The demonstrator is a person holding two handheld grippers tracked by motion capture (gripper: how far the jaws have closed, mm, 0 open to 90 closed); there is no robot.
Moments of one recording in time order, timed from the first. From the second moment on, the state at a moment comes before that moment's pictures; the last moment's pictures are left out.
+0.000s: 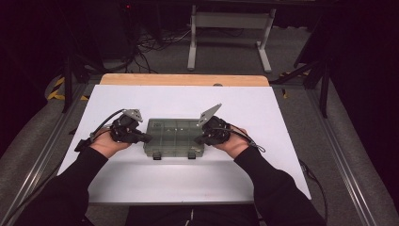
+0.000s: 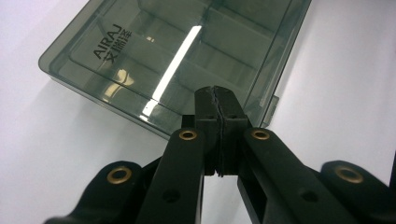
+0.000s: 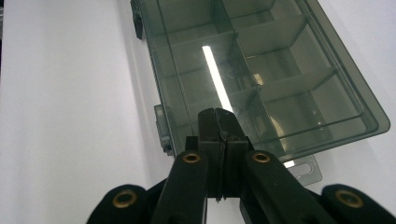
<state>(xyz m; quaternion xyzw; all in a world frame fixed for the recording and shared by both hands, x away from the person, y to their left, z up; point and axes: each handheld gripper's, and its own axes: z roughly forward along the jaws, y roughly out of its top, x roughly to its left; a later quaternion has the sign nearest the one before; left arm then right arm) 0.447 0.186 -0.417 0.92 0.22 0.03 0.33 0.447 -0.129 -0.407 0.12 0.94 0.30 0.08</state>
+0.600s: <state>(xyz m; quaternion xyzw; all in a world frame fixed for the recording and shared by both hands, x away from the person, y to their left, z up) 0.445 0.181 -0.420 0.92 0.23 0.03 0.31 0.447 -0.131 -0.411 0.11 0.95 0.29 0.07</state>
